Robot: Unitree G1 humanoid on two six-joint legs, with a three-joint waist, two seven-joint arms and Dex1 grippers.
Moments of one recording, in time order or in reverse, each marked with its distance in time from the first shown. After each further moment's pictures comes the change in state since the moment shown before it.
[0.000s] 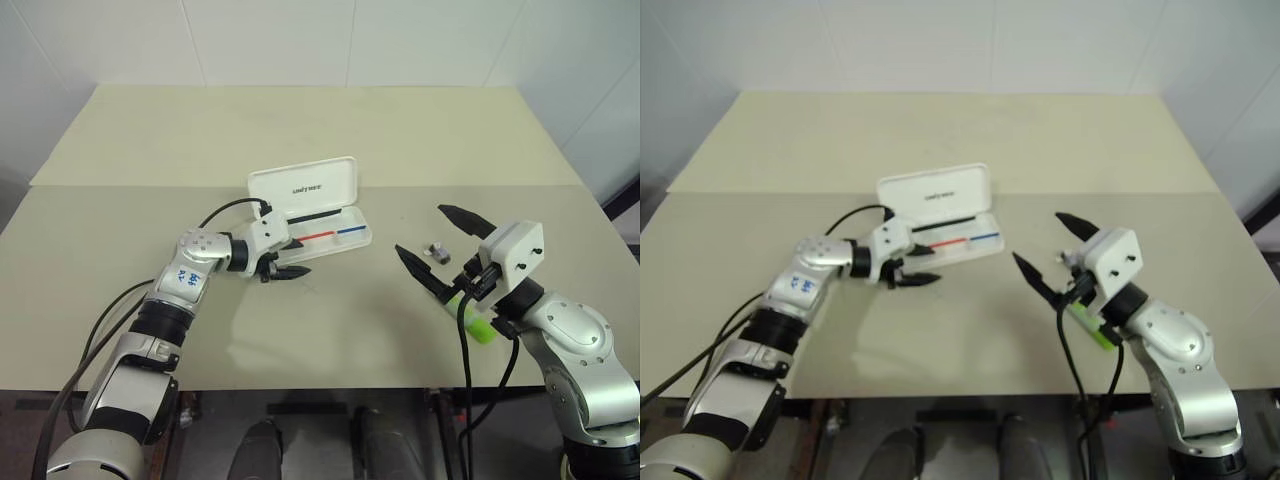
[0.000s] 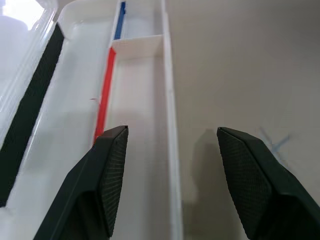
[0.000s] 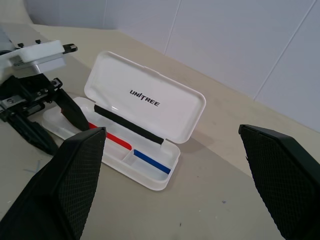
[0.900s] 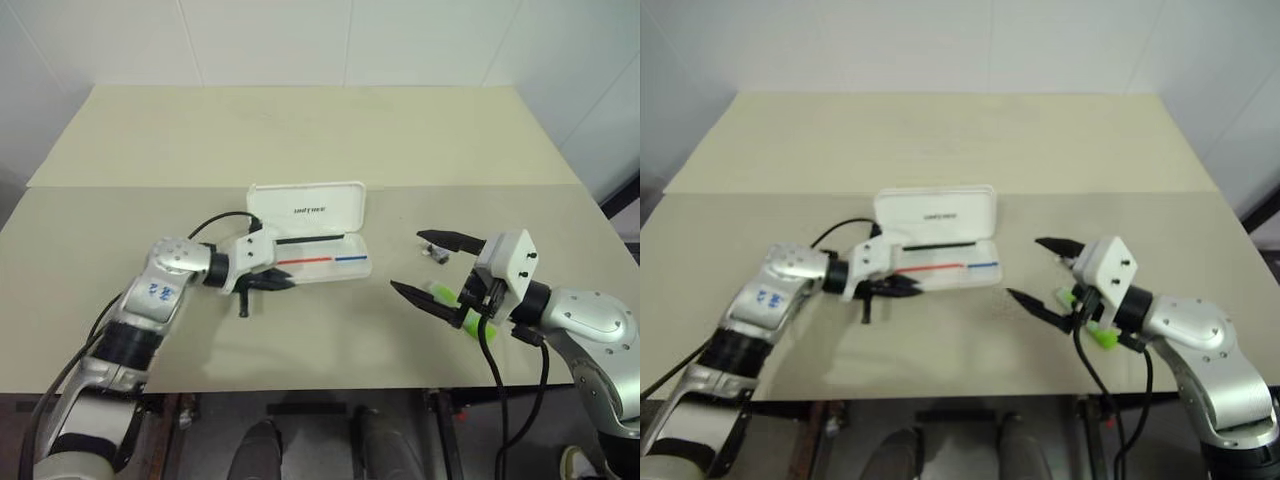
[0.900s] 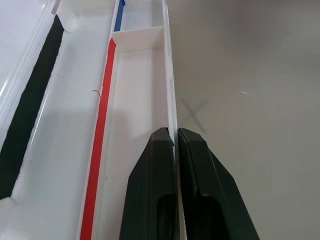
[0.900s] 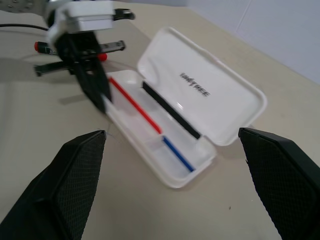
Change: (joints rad) left arm 0.171 0.169 0.011 -0.361 -0.058 0.128 -0.188; right arm -0.016 -0.181 -0.009 0.026 0.129 0.060 0.244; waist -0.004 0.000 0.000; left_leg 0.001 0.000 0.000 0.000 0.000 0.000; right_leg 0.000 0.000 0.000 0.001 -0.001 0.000
